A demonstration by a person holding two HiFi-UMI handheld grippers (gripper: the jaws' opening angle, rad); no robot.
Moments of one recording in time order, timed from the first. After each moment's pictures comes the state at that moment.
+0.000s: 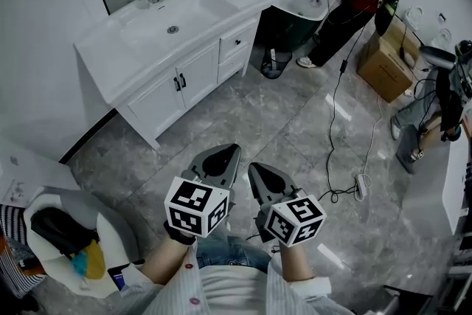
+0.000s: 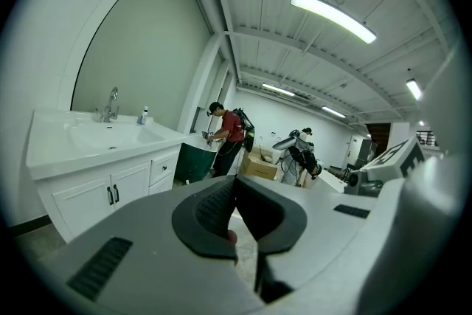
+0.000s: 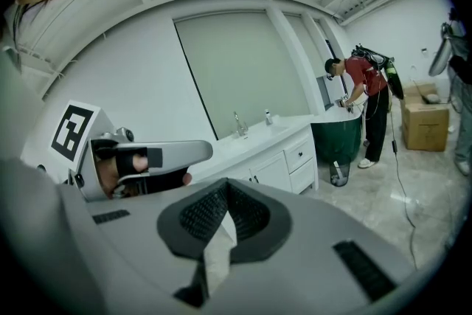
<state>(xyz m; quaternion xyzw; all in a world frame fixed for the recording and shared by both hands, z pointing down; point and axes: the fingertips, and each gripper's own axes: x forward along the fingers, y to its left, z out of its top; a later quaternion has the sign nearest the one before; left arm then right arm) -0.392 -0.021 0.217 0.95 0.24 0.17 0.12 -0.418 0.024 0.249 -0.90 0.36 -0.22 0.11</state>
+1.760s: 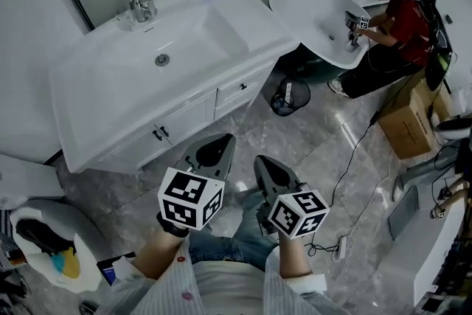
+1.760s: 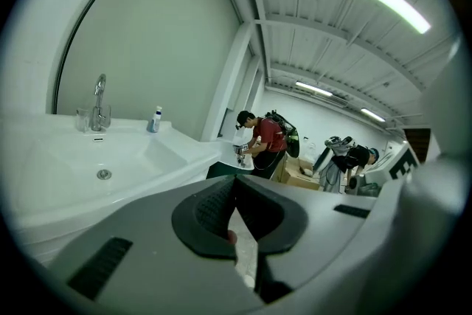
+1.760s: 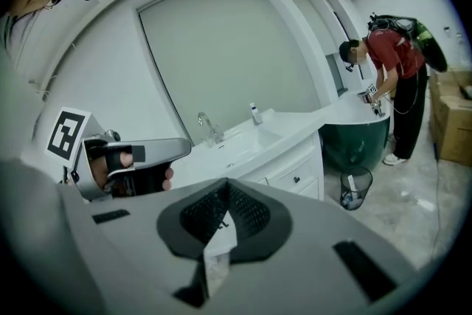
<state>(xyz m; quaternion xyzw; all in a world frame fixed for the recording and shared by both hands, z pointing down) 0.012 -0.058 0.236 0.96 0.14 0.18 0.13 0.003 0.021 0.280 -0.86 0.40 -0.28 0.11</state>
